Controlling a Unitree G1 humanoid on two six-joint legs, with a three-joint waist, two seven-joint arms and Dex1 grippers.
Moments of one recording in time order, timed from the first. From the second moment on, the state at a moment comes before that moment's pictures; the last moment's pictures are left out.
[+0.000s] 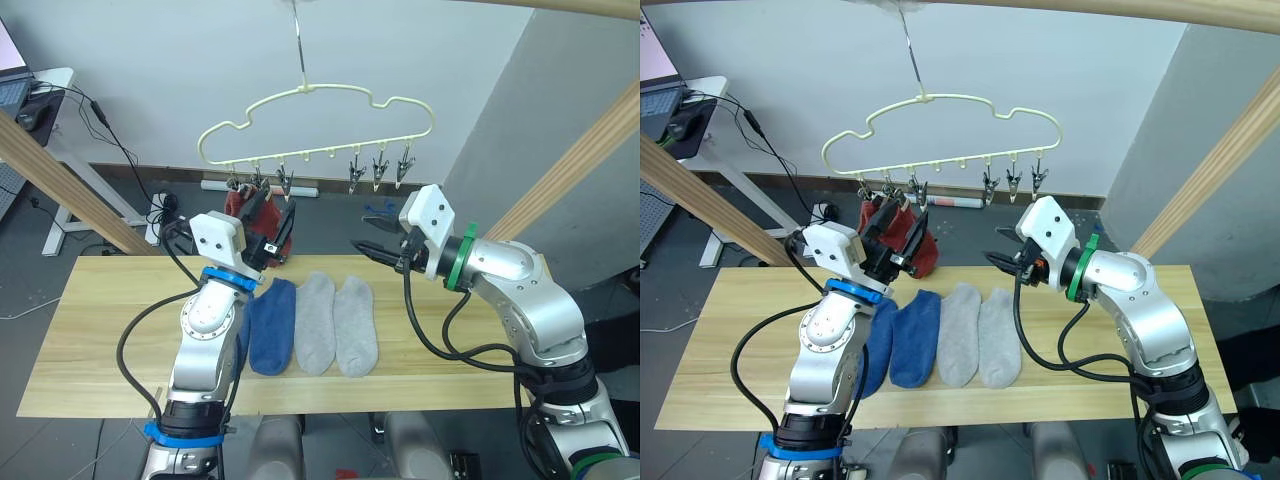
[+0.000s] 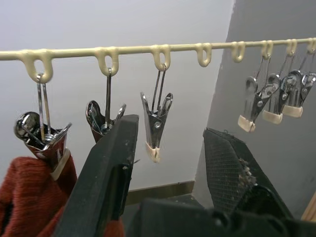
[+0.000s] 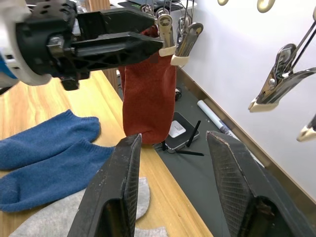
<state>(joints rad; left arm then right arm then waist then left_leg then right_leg) -0.28 0.20 0.03 -0.14 -0.11 -0.07 -0.29 -0.53 -0.42 0.14 -0.43 0.22 0.68 0.73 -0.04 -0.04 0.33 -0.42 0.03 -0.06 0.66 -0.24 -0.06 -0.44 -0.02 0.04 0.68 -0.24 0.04</state>
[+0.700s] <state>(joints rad) -0.44 0.19 0.06 0.05 -0.10 -0.11 -0.25 -0.57 -0.45 0.14 -0.43 0.28 0.67 0.72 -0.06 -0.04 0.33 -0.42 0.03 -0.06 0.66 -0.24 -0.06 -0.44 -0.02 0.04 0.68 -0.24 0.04</state>
